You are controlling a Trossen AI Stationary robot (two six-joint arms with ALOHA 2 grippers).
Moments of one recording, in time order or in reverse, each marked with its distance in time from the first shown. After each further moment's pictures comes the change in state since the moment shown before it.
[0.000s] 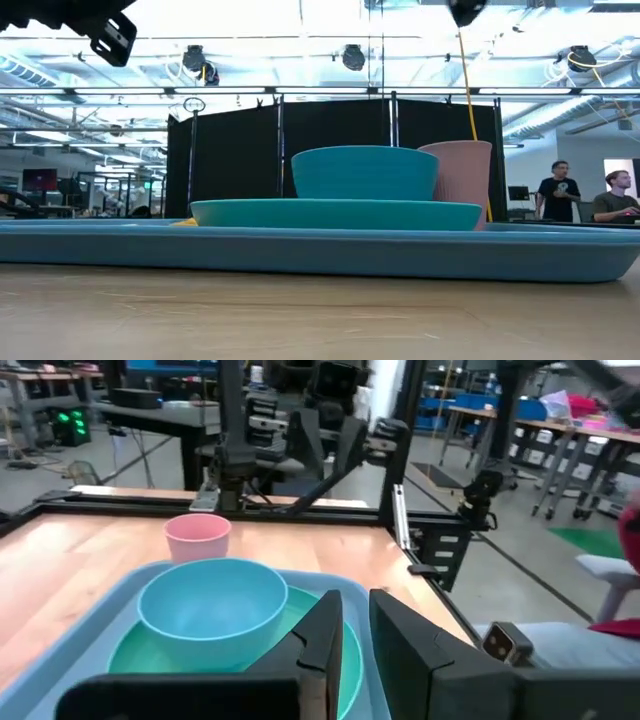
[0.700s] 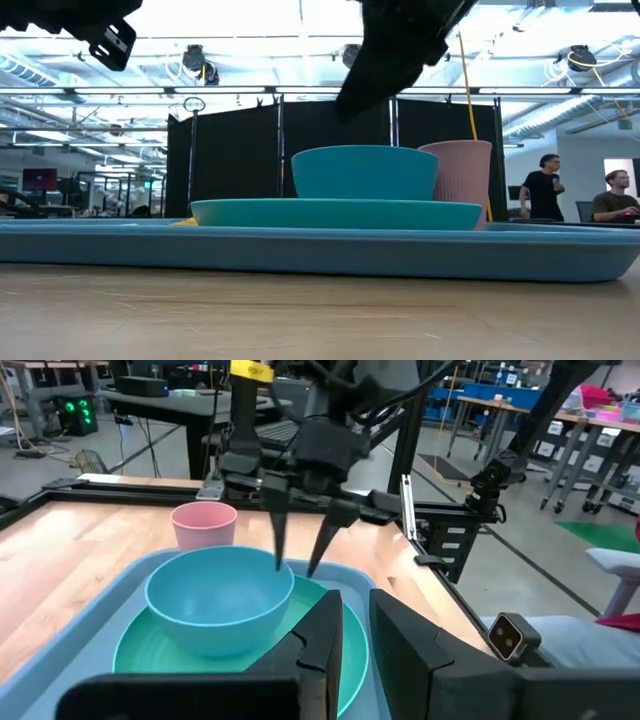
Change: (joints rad) left arm 0.000 -0.001 0.000 -0.030 -0.016 -0.015; right arm -0.167 0.402 0.464 -0.665 -0.153 0.193
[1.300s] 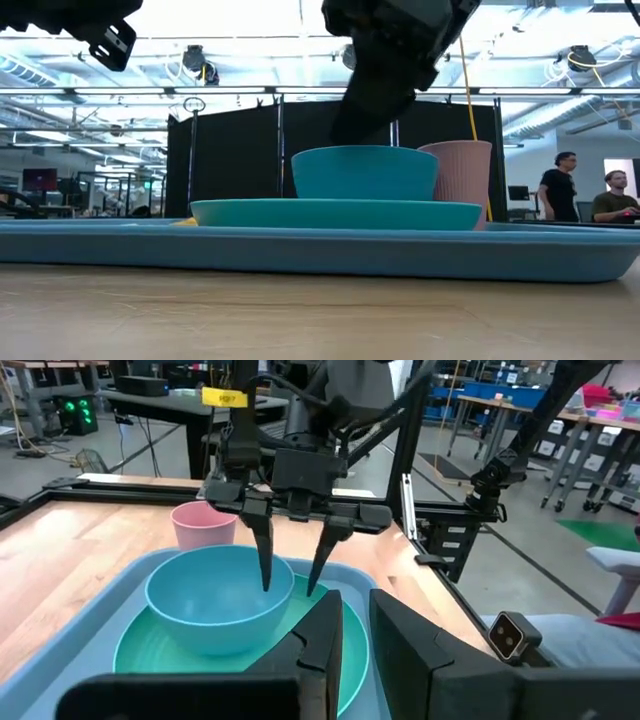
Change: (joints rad) left arm 0.000 0.001 0.000 -0.002 0.000 0.000; right arm -0.059 0.034 -0.022 0.024 -0.121 0.043
